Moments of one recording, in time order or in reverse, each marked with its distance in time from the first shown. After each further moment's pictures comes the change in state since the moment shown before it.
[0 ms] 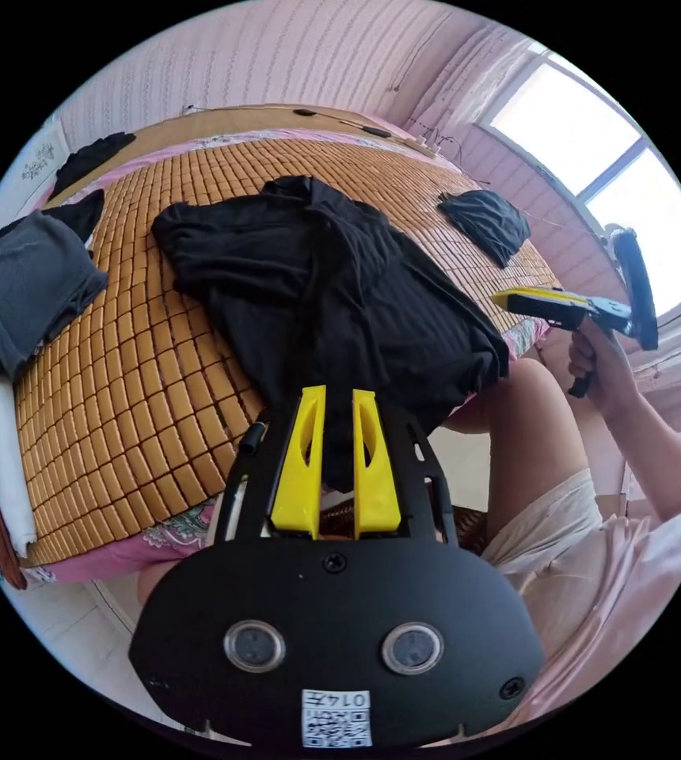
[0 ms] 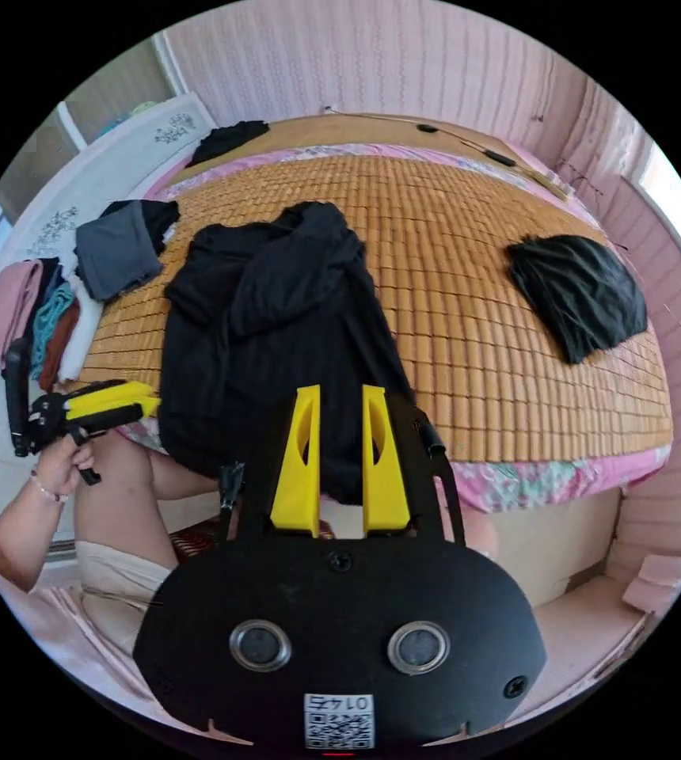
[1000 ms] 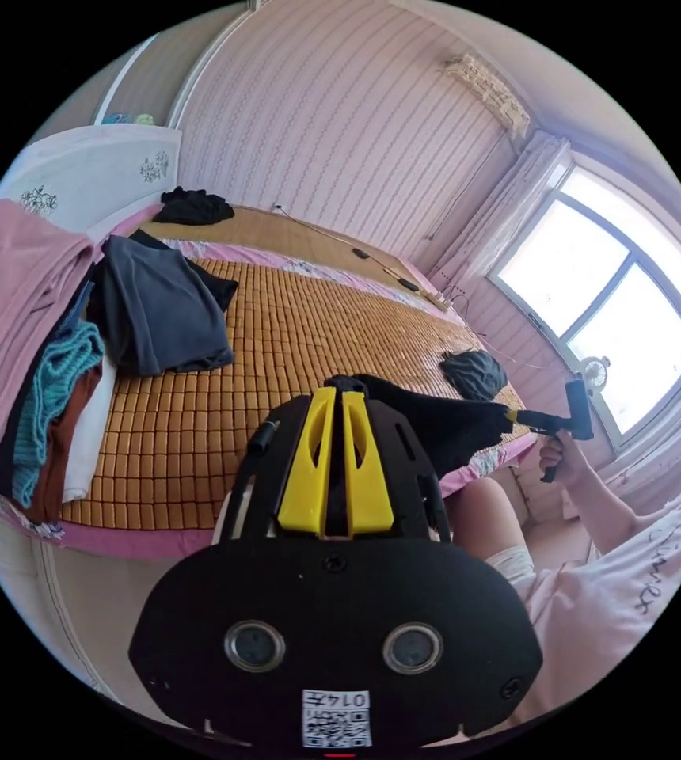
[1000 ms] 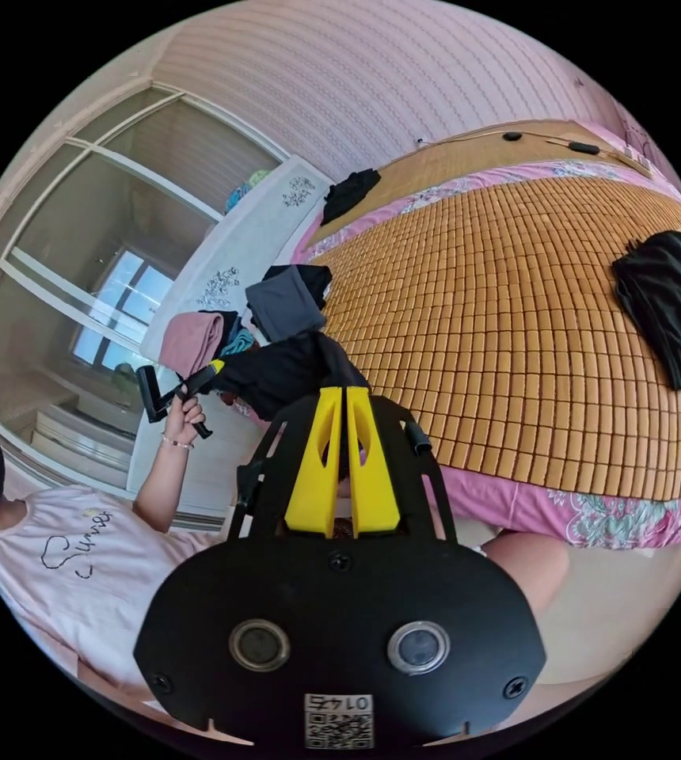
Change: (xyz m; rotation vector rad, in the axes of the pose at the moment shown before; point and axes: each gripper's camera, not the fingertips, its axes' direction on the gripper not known) left arm -0.096 0.069 -0.199 0.472 0.034 -0.232; right arm 0.020 0.042 -0.118 0.116 -0.574 -0.011
